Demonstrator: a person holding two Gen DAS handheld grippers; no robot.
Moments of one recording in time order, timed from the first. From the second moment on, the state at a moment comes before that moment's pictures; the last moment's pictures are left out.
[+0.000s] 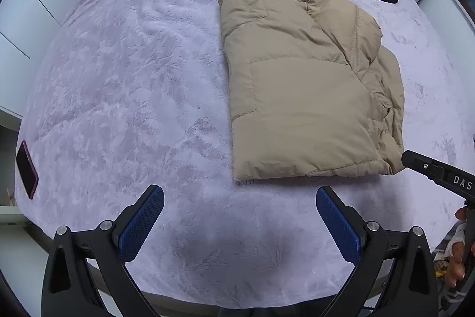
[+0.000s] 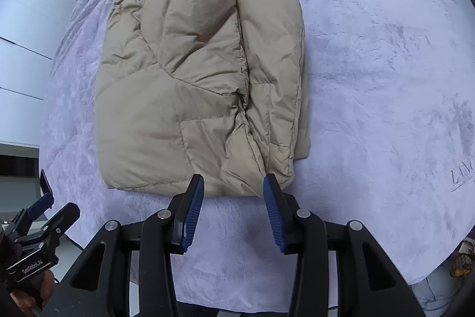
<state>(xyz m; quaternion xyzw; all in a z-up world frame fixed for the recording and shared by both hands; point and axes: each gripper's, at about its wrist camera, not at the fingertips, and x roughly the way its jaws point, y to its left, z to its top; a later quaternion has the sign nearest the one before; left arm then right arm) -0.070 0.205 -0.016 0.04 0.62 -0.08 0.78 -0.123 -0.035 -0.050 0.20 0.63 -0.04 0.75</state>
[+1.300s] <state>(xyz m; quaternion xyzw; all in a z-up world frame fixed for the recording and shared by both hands) -0.058 0.193 0.125 0.03 0.49 -0.04 0.87 -0.109 -0.017 0.108 0.12 0.48 -0.05 0.87</state>
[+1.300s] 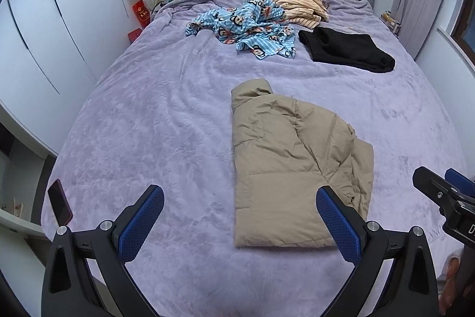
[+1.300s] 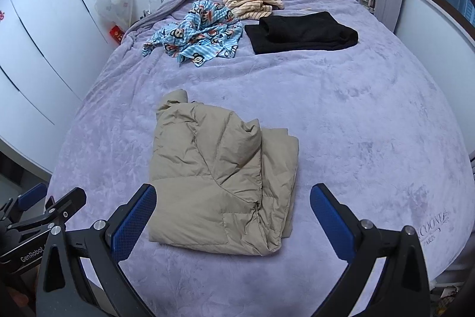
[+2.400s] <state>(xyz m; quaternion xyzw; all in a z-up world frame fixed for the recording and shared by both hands) -0.056 0.203 0.118 0.02 0.50 -0.03 0.87 -0.111 -0.014 0.106 0.12 0.48 -0.05 0.87</state>
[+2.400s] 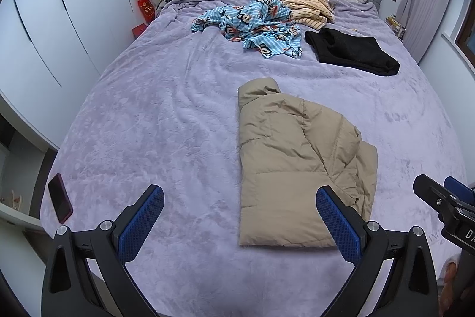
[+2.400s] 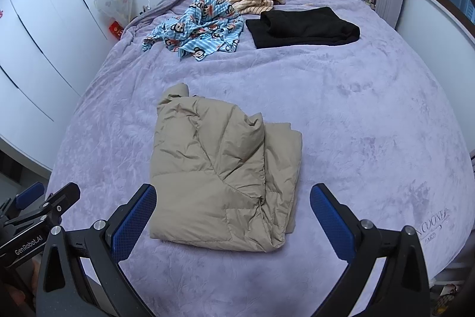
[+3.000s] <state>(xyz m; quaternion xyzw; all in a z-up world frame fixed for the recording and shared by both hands) -0.056 0.204 0.118 0.02 0.50 -0.03 0.87 -0.111 -0.013 0.106 0.12 0.48 -0.05 0.87</state>
